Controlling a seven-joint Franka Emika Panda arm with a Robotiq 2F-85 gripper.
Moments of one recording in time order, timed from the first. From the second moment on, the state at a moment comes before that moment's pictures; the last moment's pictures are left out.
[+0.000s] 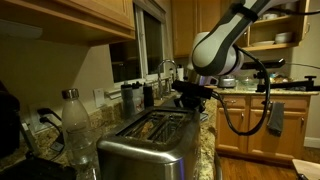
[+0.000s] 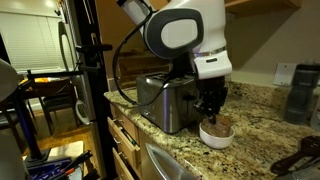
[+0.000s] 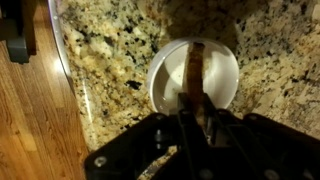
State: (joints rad) arm -0.16 -0.05 -0.06 -2.46 0.14 2.70 1.12
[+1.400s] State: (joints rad) arm -0.19 -0.49 0.13 -2.39 -0.21 2.29 1.45
